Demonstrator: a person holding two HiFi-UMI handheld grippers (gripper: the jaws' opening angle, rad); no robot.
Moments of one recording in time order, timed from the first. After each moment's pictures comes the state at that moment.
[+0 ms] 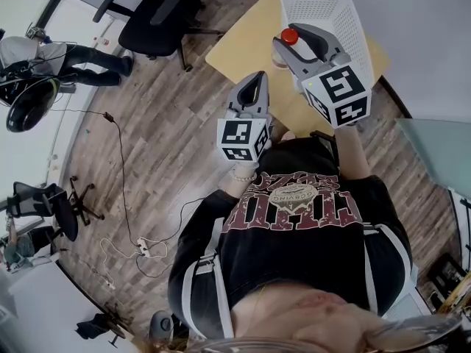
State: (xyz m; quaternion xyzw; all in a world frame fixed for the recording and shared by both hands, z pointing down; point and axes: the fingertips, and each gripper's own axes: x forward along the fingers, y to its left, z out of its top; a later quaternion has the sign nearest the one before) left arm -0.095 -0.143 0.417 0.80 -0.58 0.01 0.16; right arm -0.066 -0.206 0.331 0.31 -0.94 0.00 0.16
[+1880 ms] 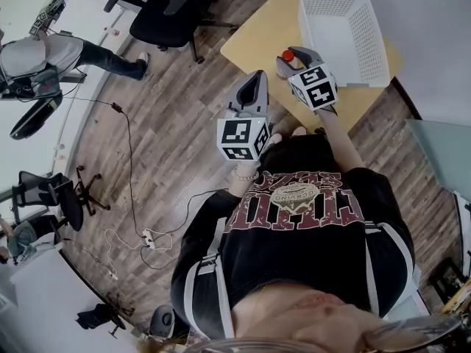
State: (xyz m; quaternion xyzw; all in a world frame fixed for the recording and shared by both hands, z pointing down) left arm -0.145 -0.127 0.423 0.78 -0.60 0.02 0.17; right arm -0.108 -0.210 0.521 0.30 -0.91 0.09 0.26
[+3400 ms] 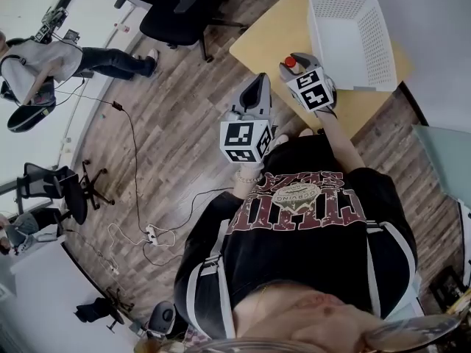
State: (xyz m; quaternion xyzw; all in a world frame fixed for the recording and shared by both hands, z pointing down) left arm -0.157 -0.119 0.423 0.77 -0.62 0.02 0.17; right arm -0.125 -0.202 0.555 0.28 -0.91 0.08 0.30
